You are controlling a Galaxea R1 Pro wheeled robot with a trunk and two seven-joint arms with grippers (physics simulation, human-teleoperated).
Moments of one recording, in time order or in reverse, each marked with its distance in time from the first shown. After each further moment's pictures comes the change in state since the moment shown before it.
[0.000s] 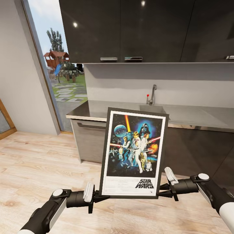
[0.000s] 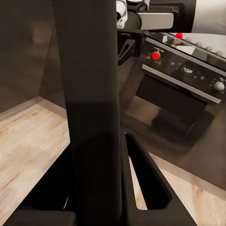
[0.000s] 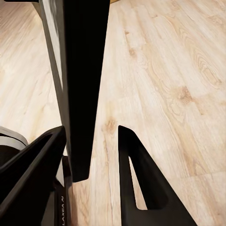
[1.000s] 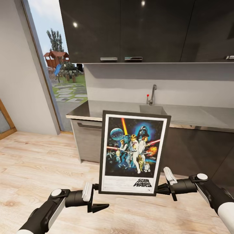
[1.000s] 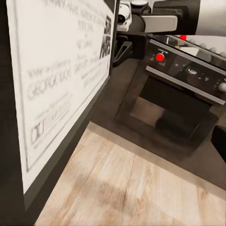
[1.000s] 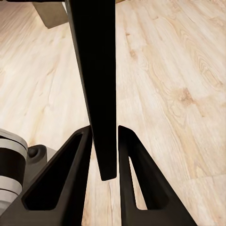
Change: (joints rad) left arm 0.000 0.007 0.016 0.002 0.002 -0.009 0.001; right arm 0.000 0.011 -0.001 0.000 0.002 -0.001 -0.004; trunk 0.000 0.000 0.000
